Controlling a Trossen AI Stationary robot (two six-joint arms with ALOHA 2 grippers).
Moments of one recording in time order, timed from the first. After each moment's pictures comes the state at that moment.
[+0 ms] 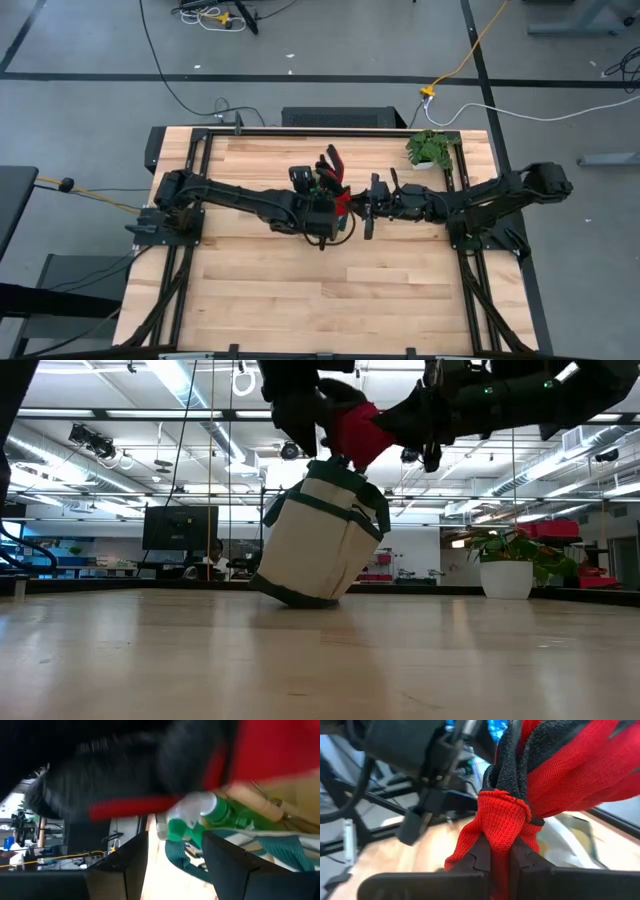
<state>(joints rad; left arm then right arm) -0.18 1.92 1.76 -1.12 -0.92 -0.12 0.06 1.34 0.54 0.71 0.20 0.21</state>
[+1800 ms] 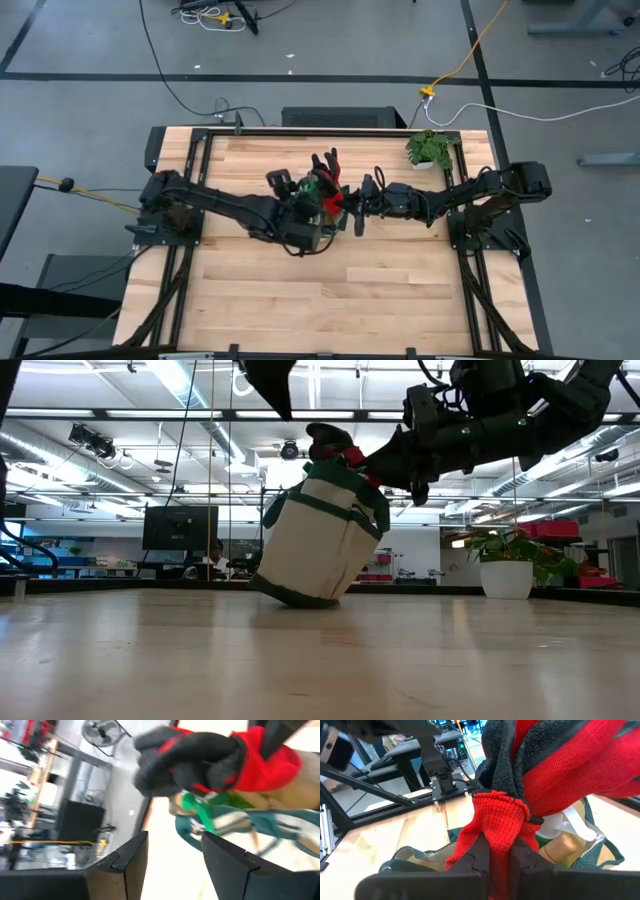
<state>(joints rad) -0.27 1.83 1.78 -1.32 -0.96 -0.39 -0.02 1.52 0.54 0.80 0.14 0.25</state>
